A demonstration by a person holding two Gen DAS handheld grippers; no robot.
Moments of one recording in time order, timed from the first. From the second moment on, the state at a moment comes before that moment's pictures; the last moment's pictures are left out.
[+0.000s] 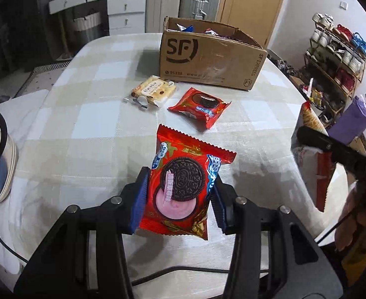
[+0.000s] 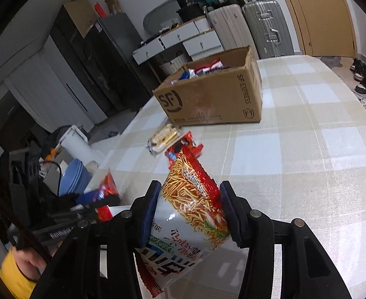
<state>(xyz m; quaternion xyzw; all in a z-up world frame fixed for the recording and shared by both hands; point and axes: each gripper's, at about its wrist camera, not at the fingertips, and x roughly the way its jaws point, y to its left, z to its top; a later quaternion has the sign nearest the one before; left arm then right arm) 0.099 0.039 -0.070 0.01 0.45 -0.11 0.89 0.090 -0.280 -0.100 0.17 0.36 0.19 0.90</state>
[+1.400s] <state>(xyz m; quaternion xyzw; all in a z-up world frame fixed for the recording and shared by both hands) 0.249 0.010 0.100 0.00 0.36 -0.17 0.92 0.195 -0.270 0.085 0.10 0.23 0.21 0.95</state>
